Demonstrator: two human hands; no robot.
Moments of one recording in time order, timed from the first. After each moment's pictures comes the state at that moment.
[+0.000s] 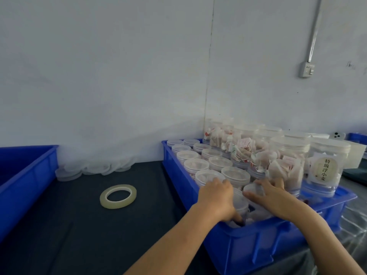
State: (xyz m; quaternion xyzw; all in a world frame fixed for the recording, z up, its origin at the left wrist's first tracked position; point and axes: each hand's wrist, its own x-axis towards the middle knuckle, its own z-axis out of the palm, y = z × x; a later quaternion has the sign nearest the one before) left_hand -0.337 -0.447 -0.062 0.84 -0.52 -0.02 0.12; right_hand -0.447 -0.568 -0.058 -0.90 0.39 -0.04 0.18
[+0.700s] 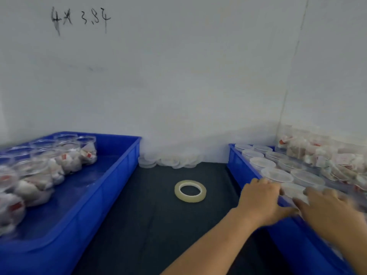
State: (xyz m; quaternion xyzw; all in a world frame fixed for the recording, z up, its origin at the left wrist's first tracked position) left_hand -0.275 -0.374 -0.069 0.81 -0.50 0.06 0.28; right_hand -0.362 -0.493 -0.064 -0.91 0.38 -0.14 -0.01
